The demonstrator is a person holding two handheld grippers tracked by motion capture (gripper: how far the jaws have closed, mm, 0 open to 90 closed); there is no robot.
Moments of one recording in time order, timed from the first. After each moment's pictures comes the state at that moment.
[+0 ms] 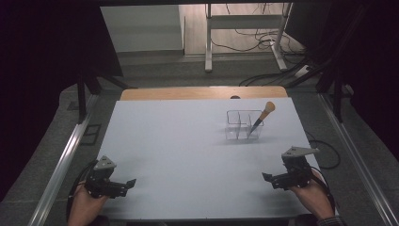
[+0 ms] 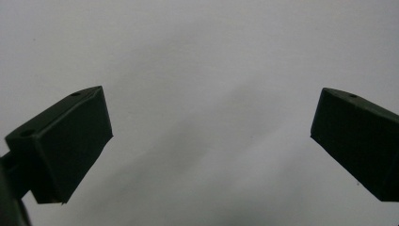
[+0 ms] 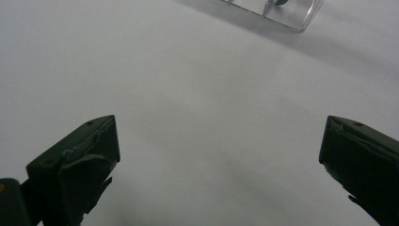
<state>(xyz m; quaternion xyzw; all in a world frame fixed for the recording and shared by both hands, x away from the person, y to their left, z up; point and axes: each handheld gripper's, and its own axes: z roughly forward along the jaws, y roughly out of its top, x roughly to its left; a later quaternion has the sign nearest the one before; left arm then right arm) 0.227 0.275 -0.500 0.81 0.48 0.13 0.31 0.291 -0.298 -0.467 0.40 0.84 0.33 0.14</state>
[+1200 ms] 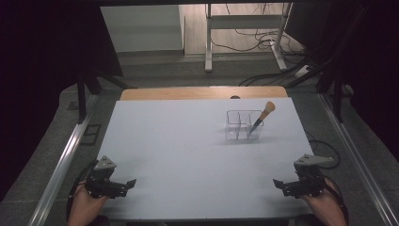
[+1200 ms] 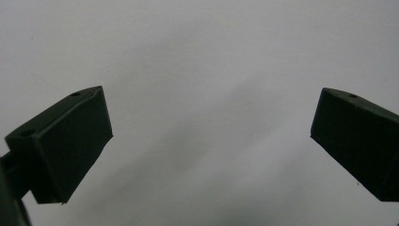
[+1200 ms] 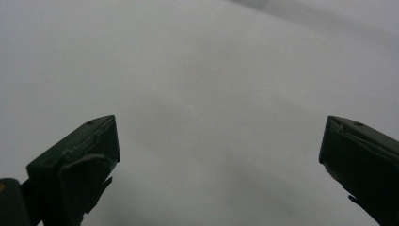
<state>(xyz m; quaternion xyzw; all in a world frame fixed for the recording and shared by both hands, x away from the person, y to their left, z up) 0.227 0.275 -0.501 0.81 0.48 0.13 0.31 0.270 -0.327 -0.471 0.43 0.83 0.31 0.15</state>
